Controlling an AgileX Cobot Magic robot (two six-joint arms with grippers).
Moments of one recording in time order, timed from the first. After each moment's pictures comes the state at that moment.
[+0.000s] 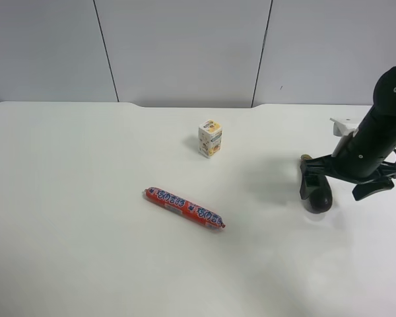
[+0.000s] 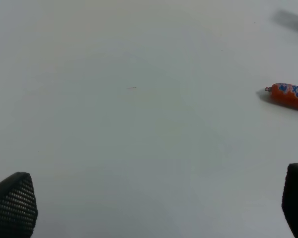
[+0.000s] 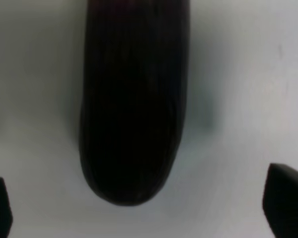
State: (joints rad) left arm 0.04 -0.01 -0.51 -0.15 1.06 0.16; right arm 0.06 1.74 -0.86 0.05 0.68 0.03
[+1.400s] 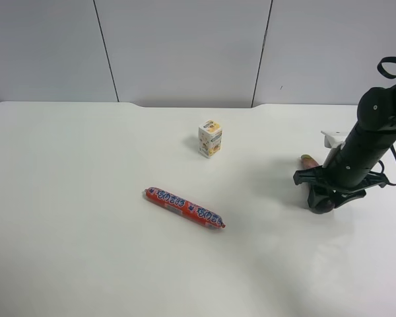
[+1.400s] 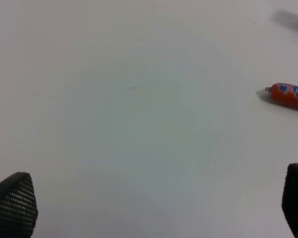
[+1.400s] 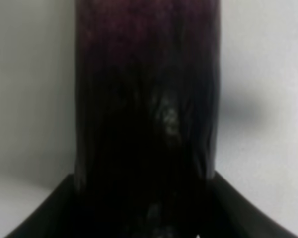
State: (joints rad) left arm 0.04 -0.01 -0.51 -0.15 1.06 0.16; right arm 0.06 1.86 -0.86 0.05 0.59 0.03
